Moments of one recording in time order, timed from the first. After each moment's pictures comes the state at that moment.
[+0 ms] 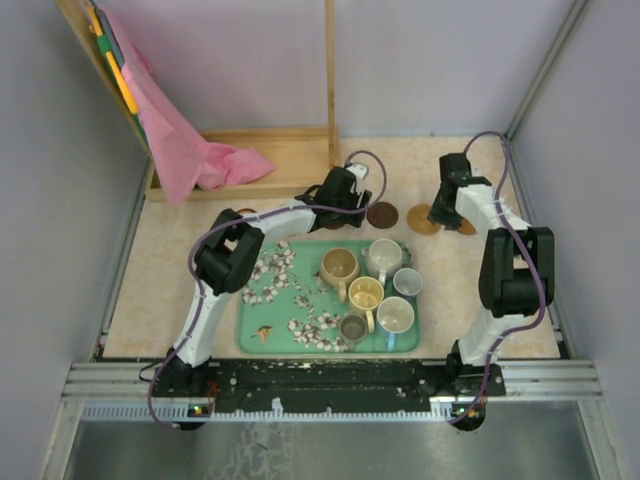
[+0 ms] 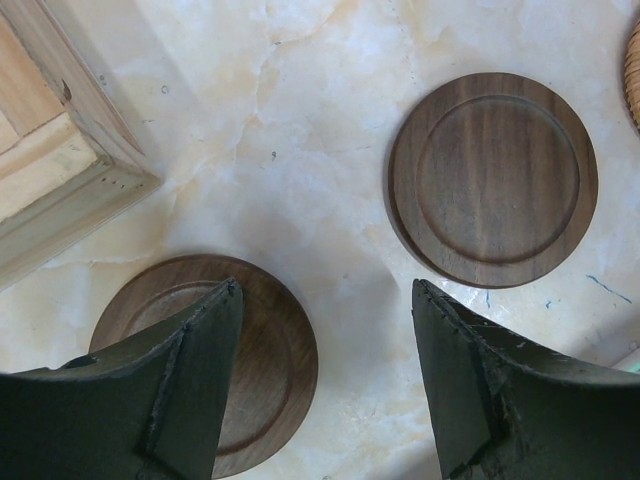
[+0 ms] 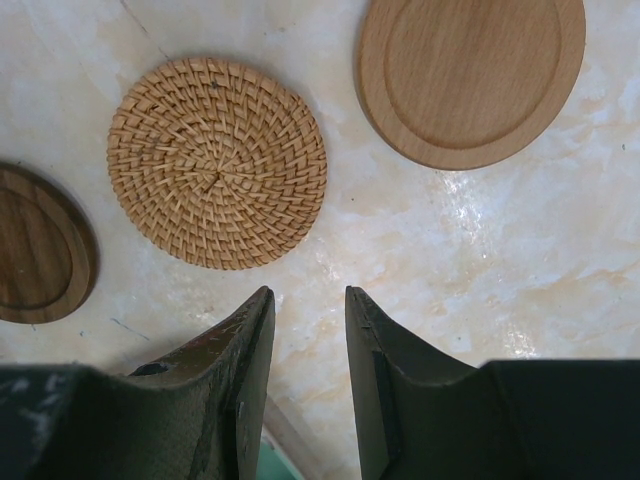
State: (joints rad) left arm -0.73 2.28 1.68 -0.06 -0.08 -0.16; right arm 0.06 1.73 1.25 -0.62 0.21 0.47
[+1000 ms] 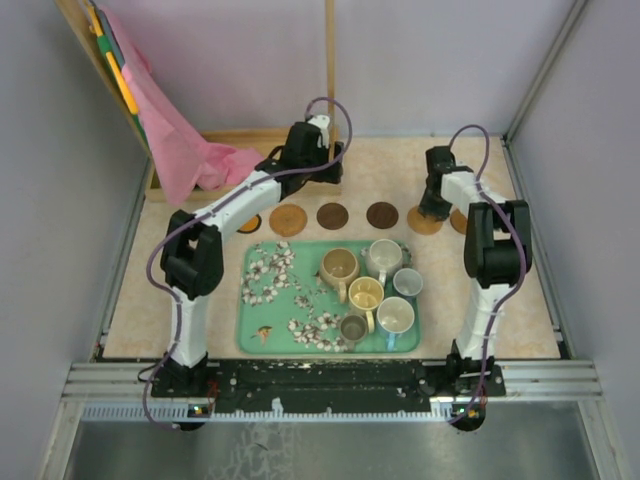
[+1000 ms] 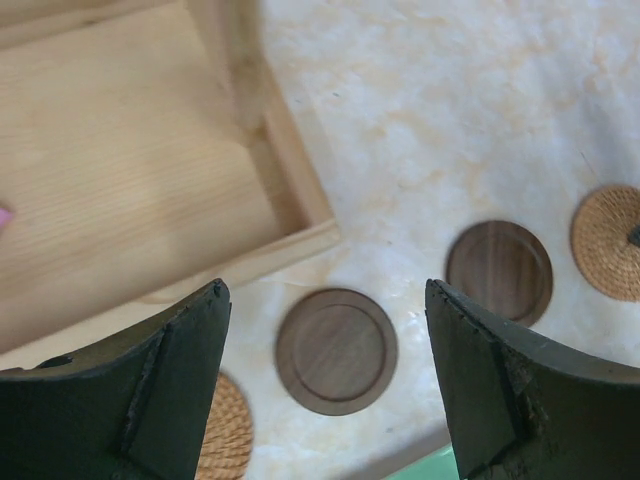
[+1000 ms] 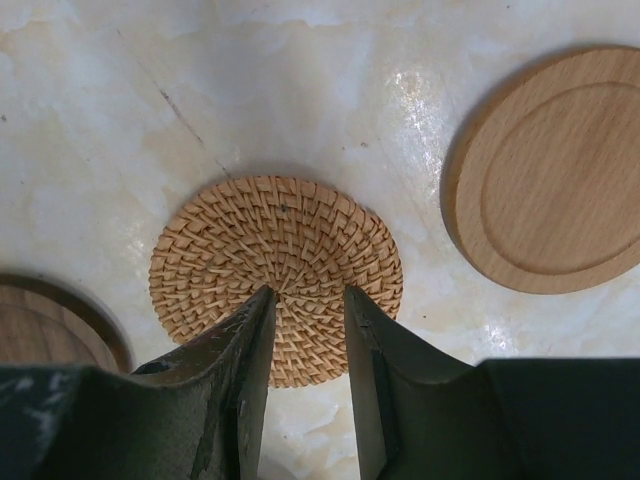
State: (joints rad) left arm -0.60 2.09 1.79 -0.23 -0.10 -0.22; right arm 0.08 1.99 1.45 -0.59 0.23 0.46
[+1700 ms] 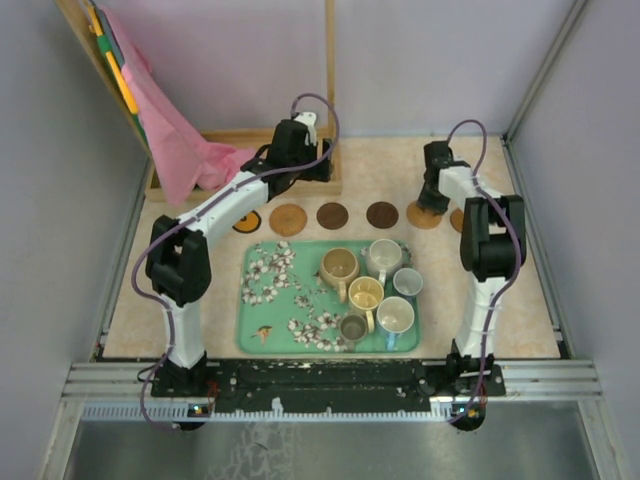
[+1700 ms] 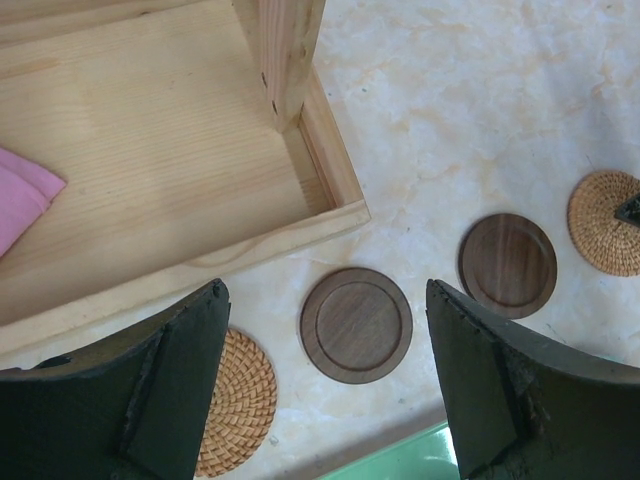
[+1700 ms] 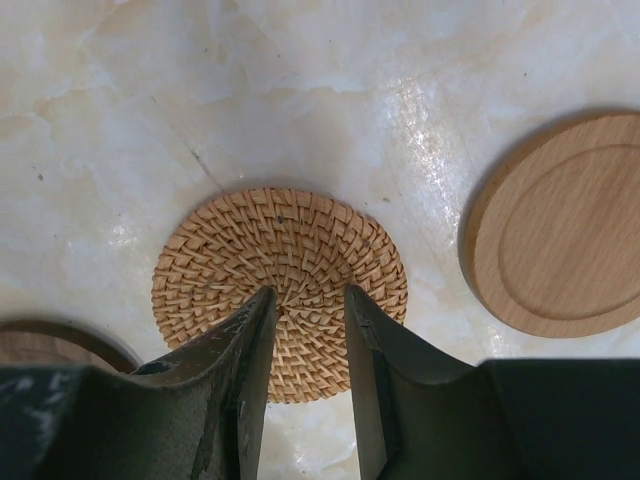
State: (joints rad) left arm -0.55 1.98 1.72 -0.25 -0.11 -0.24; right arm 0.09 2.06 1.52 -0.59 0.24 0.46
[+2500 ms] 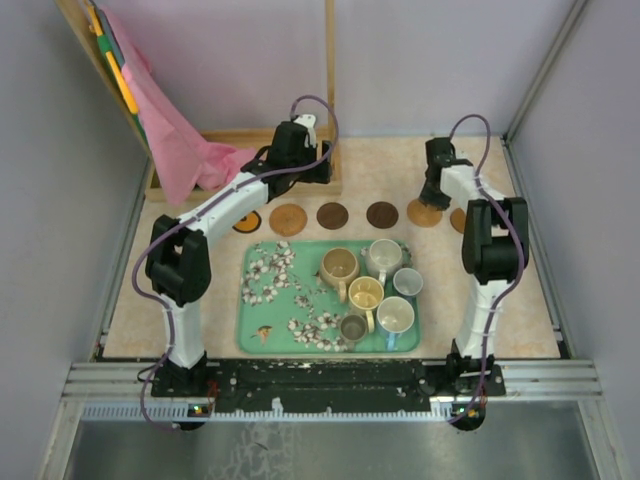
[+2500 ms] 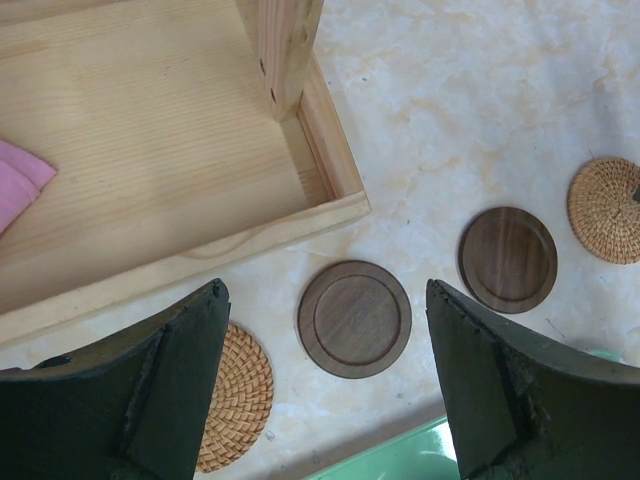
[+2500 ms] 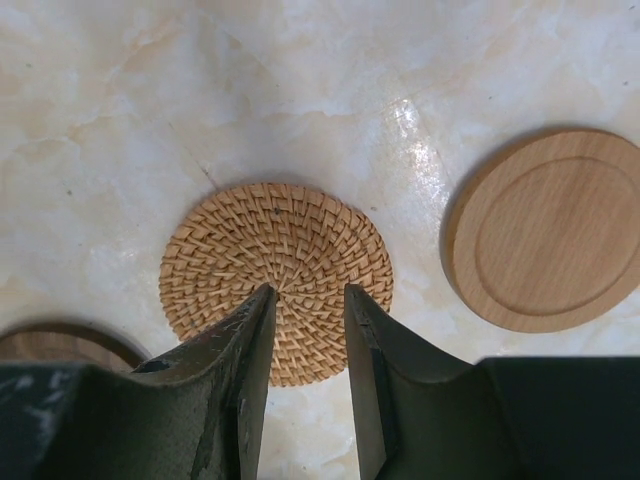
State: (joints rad) left arm -0.55 1.98 1.70 -0.25 -0.11 -0.26; right arm 0.09 2.05 1.54 -0.58 0.27 0.46
